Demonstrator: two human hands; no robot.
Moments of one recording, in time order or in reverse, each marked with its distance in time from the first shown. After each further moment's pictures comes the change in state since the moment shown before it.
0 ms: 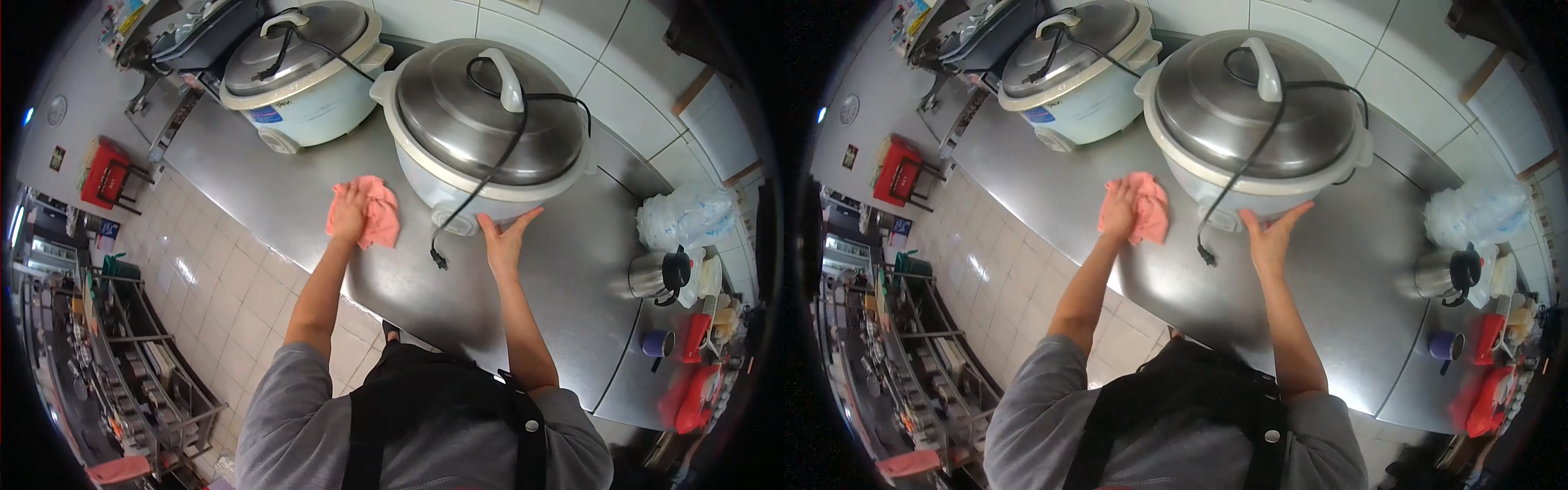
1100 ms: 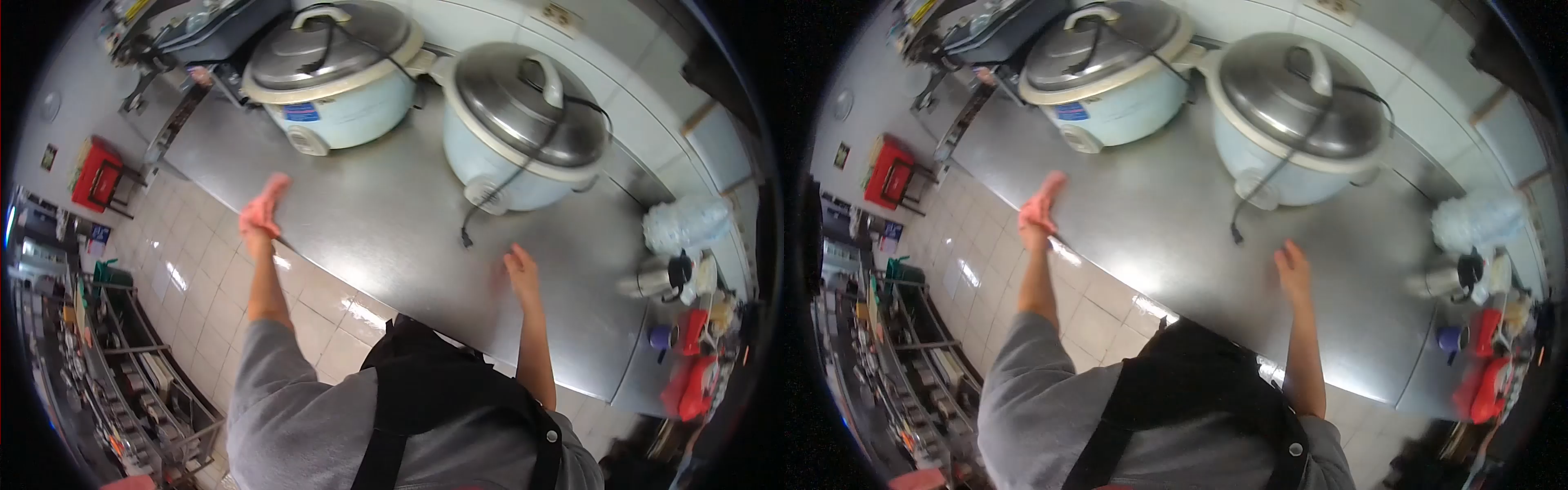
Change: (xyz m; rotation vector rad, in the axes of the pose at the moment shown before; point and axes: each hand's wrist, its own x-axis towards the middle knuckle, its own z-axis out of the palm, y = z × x) left_hand -0.079 -0.304 -0.086 0.016 0.508 -0.514; right_hand -0.035 0.126 0.008 -0.295 -0.174 0.061
